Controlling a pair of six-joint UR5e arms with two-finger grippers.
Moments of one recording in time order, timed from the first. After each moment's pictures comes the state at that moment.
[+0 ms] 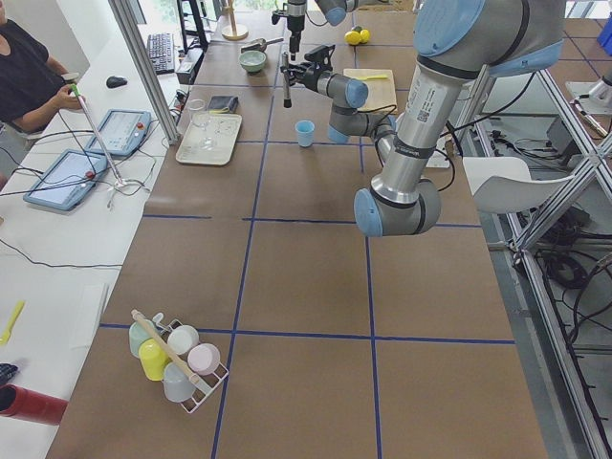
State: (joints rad) left arm -0.39 -2.14 -1.70 -2.82 -1.04 -0.38; right arm 0.94 -1.38 1.92 -1.44 2.19 1.01
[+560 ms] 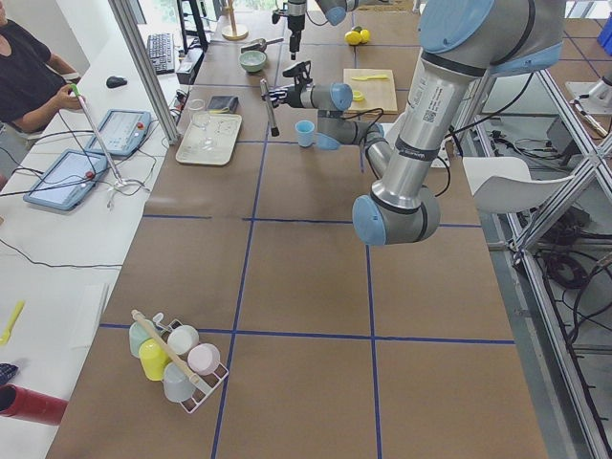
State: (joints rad) left arm -0.57 -2.03 -1.70 -2.59 -1.26 -0.60; right arm 0.95 -1.38 1.92 -1.44 2.19 1.01
